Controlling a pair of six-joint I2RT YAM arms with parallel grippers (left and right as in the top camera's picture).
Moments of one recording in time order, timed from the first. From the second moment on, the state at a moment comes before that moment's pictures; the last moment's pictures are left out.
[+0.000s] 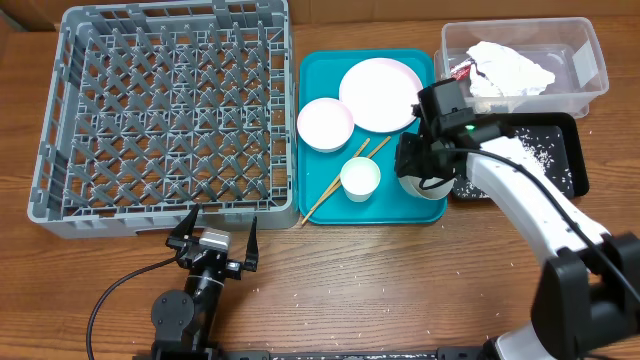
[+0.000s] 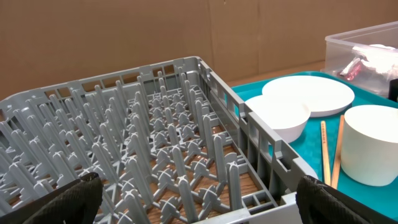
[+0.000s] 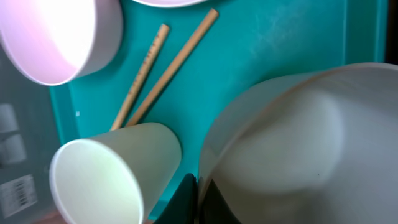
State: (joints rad) left arm -0.06 0.02 0.01 -0.07 0.13 0.14; right arm 0.31 1.72 1.27 -0.79 -0.20 0.47
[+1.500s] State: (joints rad) left arm -0.06 0.02 0.01 -0.07 0.13 0.14; right arm 0.46 1.87 1.47 -0.96 -0.12 0.49
